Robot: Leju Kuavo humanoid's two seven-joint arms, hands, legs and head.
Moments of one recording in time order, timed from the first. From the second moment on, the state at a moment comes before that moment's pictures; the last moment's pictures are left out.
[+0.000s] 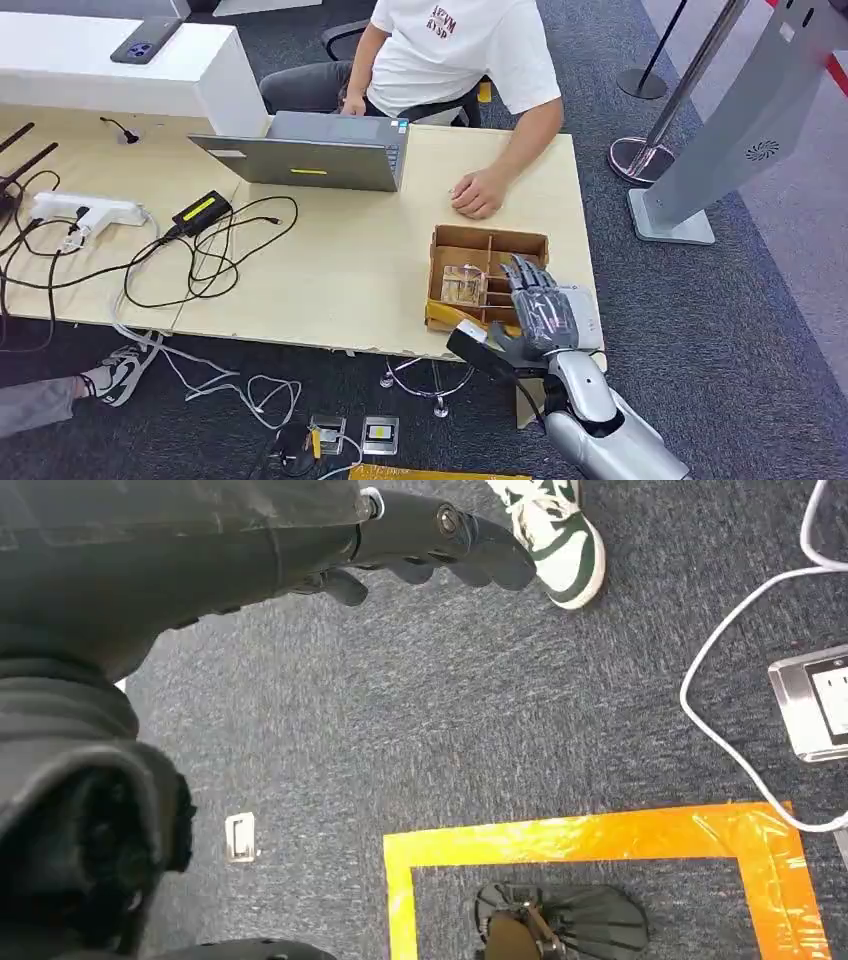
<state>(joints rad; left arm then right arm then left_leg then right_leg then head) -0.29 0.02 -0.98 -0.26 0.54 0.53 0.08 -0.49 -0.26 0.85 -1.19 0.82 -0.24 0.31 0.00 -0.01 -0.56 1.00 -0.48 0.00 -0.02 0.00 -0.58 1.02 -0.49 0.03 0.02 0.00</state>
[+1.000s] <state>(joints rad) -0.29 0.02 -0.96 -0.26 0.53 0.55 0.07 -0.49 -0.25 0.85 -1.14 0.81 -0.31 0.28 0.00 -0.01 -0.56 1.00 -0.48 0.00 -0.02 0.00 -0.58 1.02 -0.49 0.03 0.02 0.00</state>
